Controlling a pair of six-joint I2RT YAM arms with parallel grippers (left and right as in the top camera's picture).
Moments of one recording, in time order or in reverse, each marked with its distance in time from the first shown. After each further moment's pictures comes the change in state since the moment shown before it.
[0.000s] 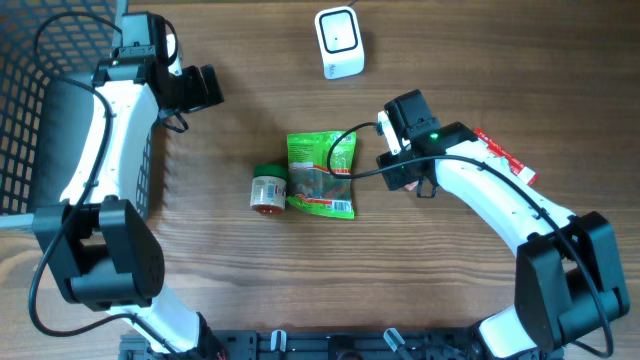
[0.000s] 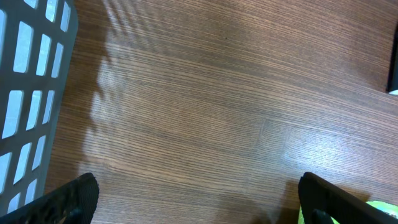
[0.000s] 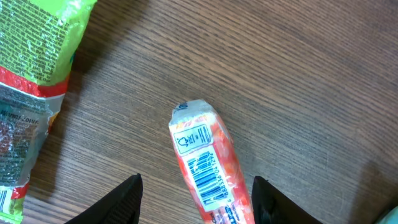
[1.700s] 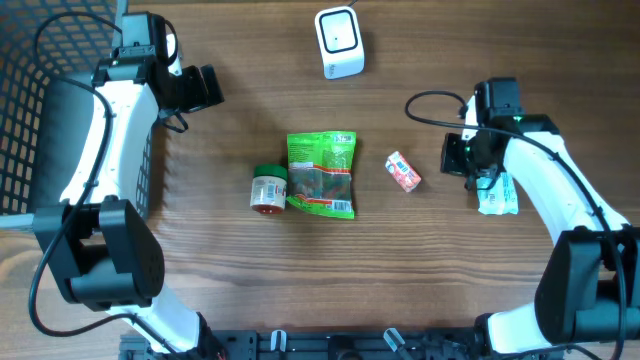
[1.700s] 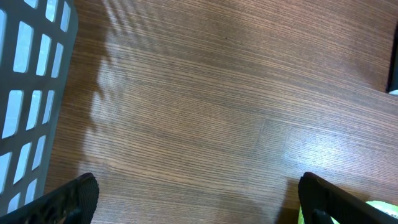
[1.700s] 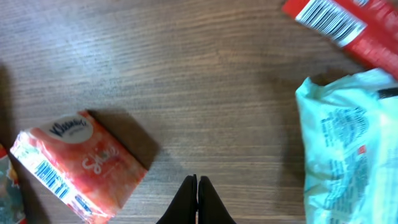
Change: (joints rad) left arm 0.000 0.000 0.000 0.000 0.000 0.000; right arm -0.367 -0.038 -0.010 -0.095 -0.187 0.248
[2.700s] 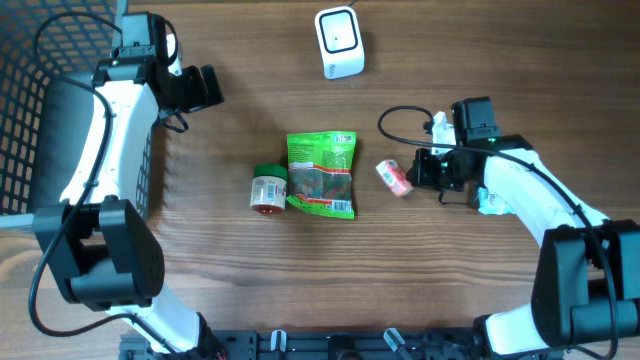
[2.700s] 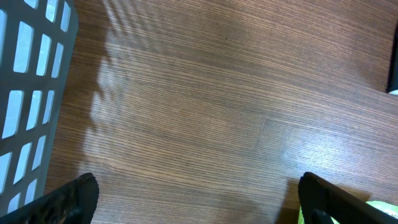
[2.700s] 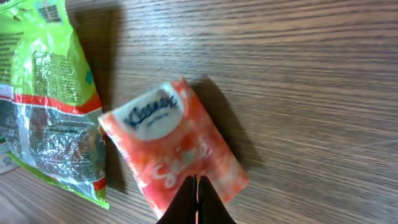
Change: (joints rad) left arm 0.000 0.000 0.000 0.000 0.000 0.000; right arm 0.080 0.000 -0.147 0.197 -0.306 0.004
